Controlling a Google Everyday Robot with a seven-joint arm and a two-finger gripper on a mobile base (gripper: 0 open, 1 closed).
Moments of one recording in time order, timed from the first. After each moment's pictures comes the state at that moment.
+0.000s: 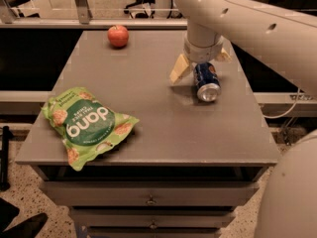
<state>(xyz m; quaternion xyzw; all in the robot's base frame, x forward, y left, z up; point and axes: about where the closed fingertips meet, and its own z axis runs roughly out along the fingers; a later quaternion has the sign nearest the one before) 0.664 -0.148 0.849 -0.16 0.97 -0.08 0.15</state>
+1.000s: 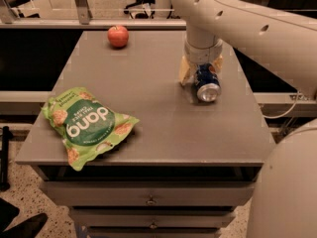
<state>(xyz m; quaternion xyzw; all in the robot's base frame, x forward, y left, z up) 0.665 -0.158 0.840 -0.11 0.98 -0.10 0.14</state>
